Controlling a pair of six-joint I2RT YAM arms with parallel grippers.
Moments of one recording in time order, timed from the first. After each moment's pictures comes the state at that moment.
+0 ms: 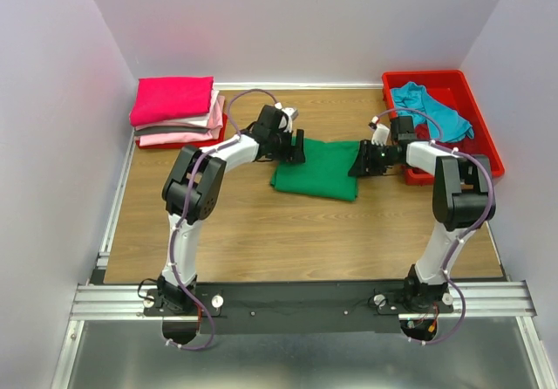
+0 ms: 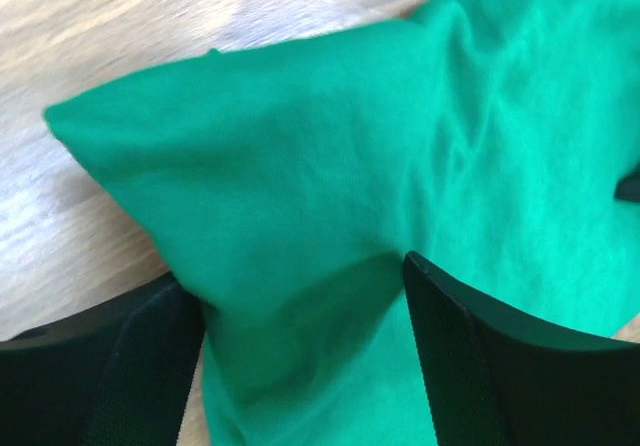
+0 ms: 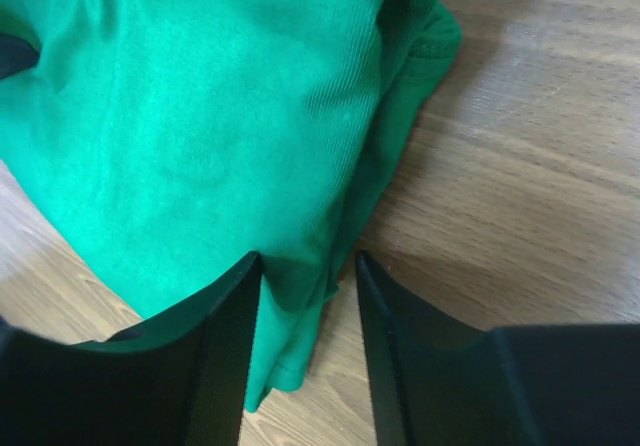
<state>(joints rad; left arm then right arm) -0.49 2.13 1.49 -0.17 0.29 -0.30 0.05 1.89 1.13 -0.31 -0.58 0.07</state>
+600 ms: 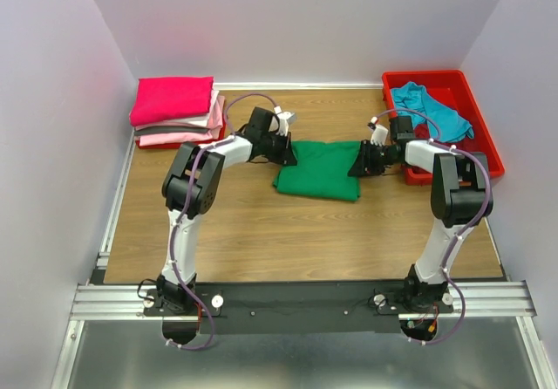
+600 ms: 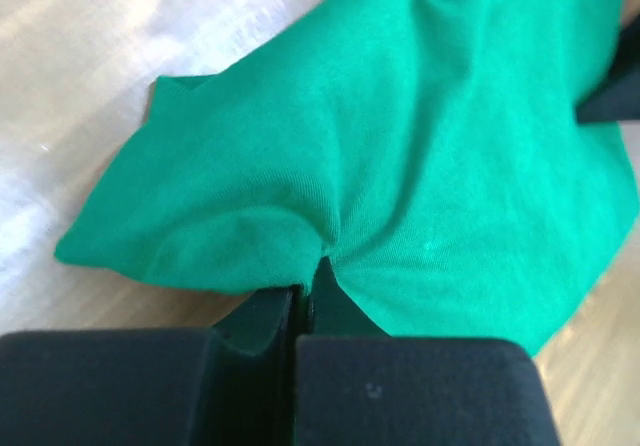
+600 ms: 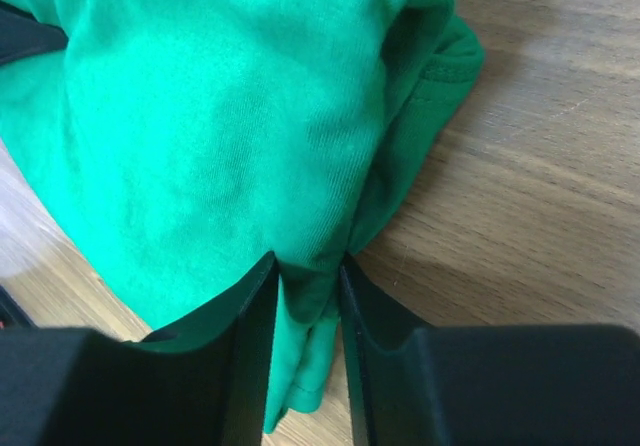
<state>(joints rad) -0.44 2.19 1.47 -0.09 0.55 -0.20 0.04 1.93 1.15 -0.31 -0.63 0.08</state>
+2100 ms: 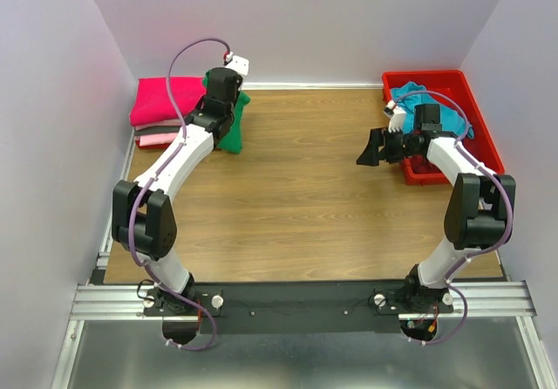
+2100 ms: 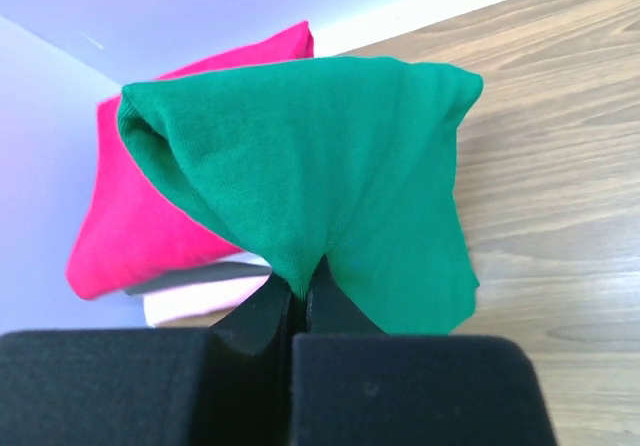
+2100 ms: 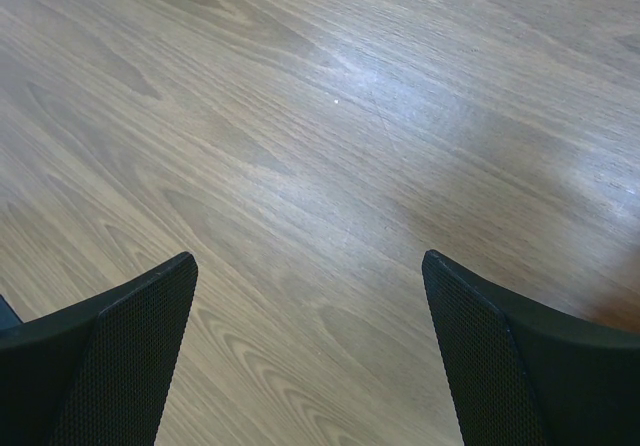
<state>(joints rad) -0.34 1.68 1.47 -0.23 -0.44 0.23 -0.05 1.71 1.18 -0.45 -0.72 -0.18</state>
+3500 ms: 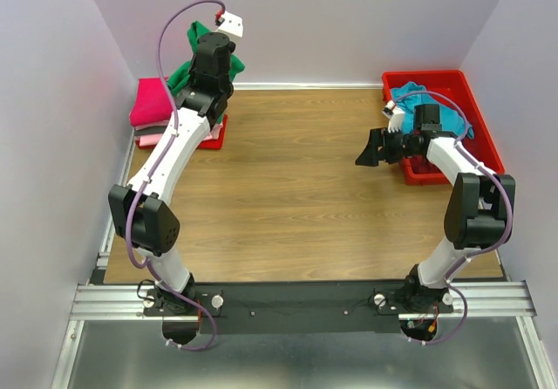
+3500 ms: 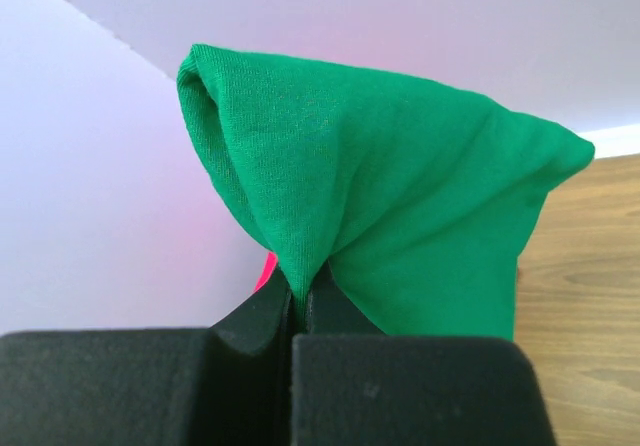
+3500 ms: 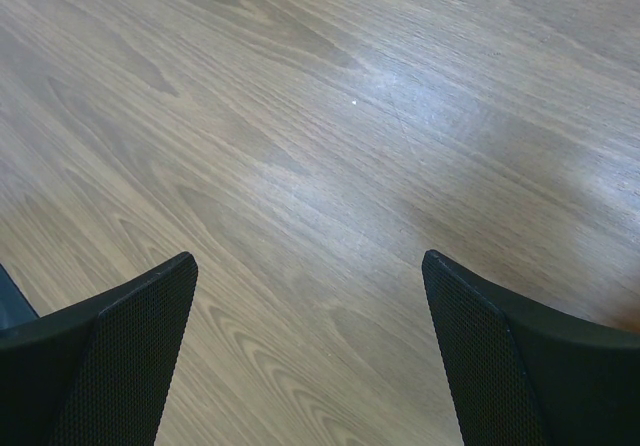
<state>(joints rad) -0.35 1.72 1.79 -0.23 -0.64 0.44 -0.05 1.71 1.18 -0.45 -0.76 -0.18</state>
